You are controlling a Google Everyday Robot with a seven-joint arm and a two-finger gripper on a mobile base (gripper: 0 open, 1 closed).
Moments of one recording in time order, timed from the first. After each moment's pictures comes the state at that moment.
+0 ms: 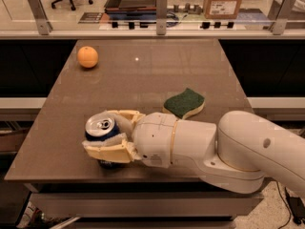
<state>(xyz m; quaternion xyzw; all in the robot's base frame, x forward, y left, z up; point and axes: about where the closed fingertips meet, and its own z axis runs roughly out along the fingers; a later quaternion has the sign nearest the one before) 0.391 0.101 0.900 -0.46 0.60 0.39 0.53</state>
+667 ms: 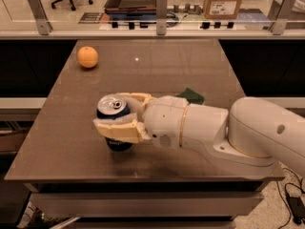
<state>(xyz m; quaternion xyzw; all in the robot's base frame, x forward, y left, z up) 0.420 0.082 0.922 -0.43 0.61 0.38 0.55</state>
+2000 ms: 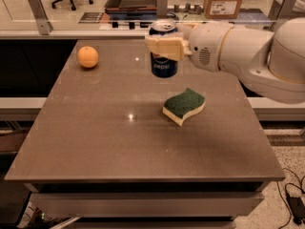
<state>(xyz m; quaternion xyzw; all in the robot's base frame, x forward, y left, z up) 0.568 -0.030 1.012 -0.33 0.67 0.27 0.61</state>
